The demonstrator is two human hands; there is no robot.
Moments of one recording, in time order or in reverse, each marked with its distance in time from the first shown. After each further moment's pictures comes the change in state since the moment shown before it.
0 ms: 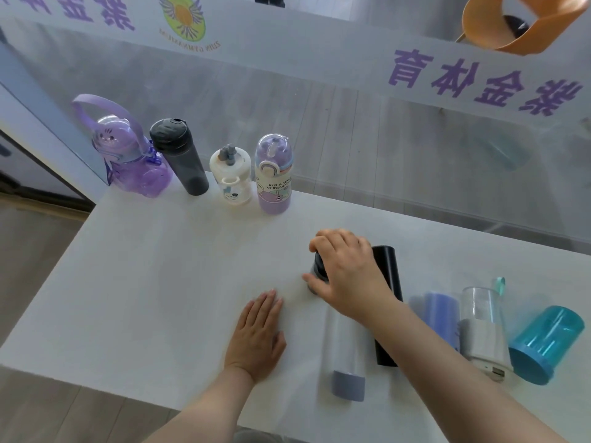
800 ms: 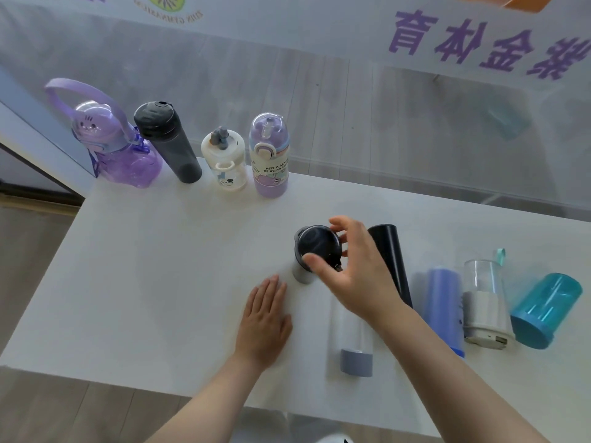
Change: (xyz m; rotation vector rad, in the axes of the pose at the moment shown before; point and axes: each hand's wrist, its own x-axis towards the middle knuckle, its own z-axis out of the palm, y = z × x) left_hand 0.000 0.000 0.003 -0.016 0.046 0.024; right_hand -0.023 -0.022 -0.006 0.643 0.158 0.345
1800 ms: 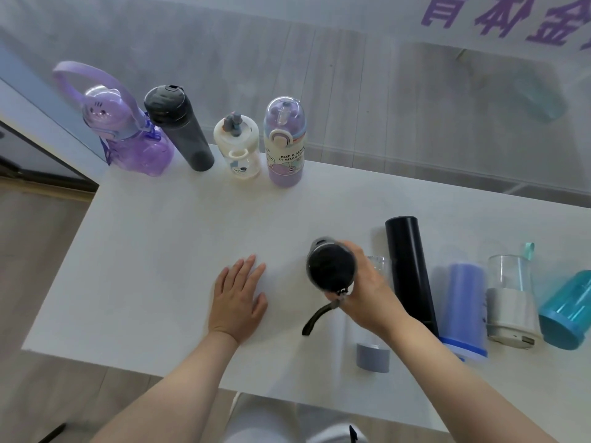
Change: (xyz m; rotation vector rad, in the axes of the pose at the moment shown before) left_hand 0.004 -0.066 -0.037 0.130 -0.046 -0.141; right_hand -0.018 0.051 0.037 0.058 -0.220 0.052
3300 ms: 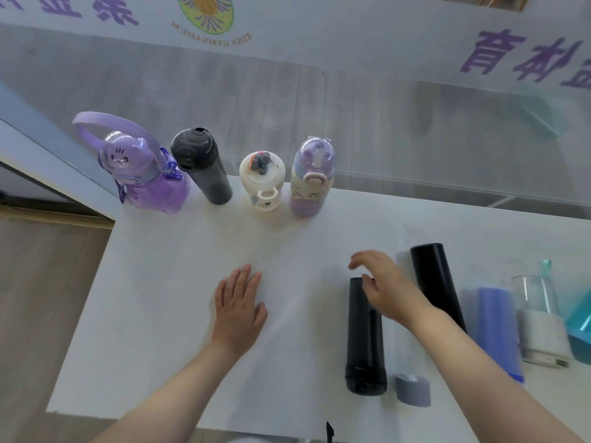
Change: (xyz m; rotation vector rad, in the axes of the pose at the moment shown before) left_hand 0.047 -0.069 -0.027 -0.117 -0.021 -0.007; right_hand 0.070 -0.006 -0.002 -0.293 -0.072 0.009
